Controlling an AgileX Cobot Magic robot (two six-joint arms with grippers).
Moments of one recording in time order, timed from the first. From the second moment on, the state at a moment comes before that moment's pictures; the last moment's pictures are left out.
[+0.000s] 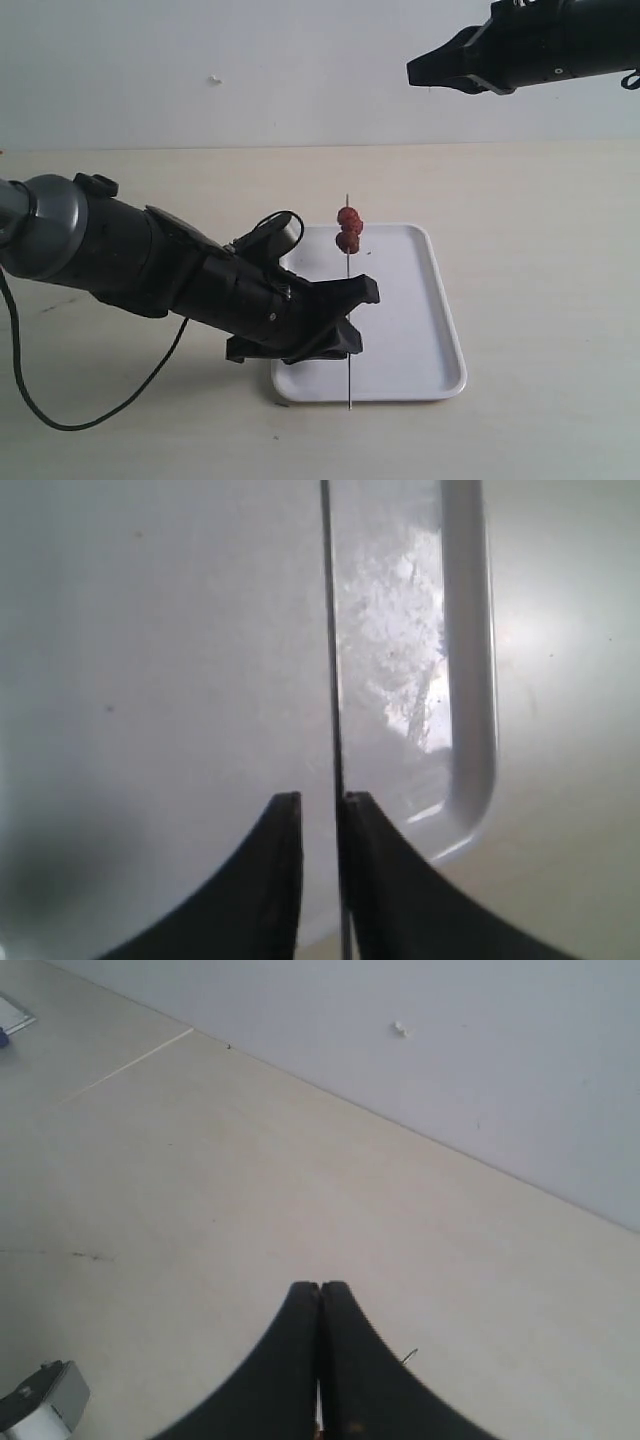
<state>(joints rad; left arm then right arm) -0.70 2.01 -1.02 -1.54 0.39 0.73 -0.08 1.80 -1.31 1.38 0.84 -1.47</state>
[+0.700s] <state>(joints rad) -0.70 1.98 -1.02 -1.54 0.40 0.87 -0.08 1.80 -1.31 1.38 0.87 -1.47</state>
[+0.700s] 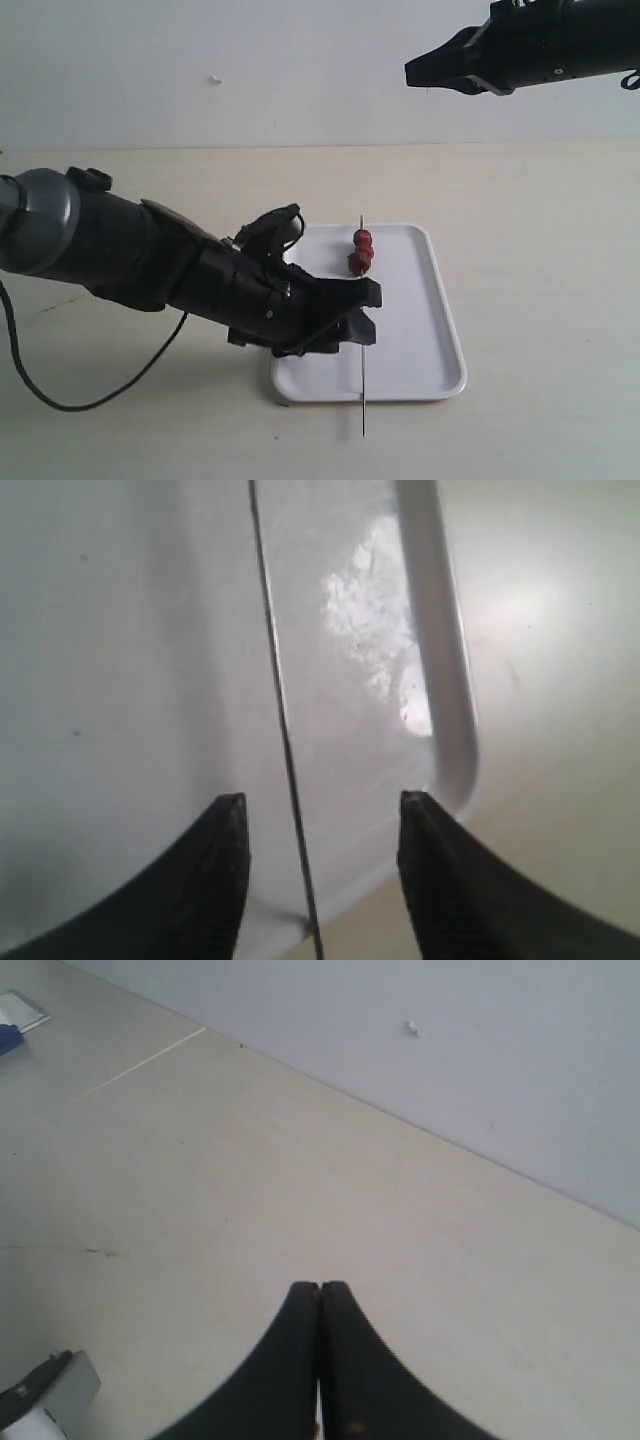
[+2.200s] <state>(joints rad) -0.66 0.34 -0.03 -0.33 -0.42 0.27 -0.08 0.37 -0.41 1.74 0.45 -1.84</state>
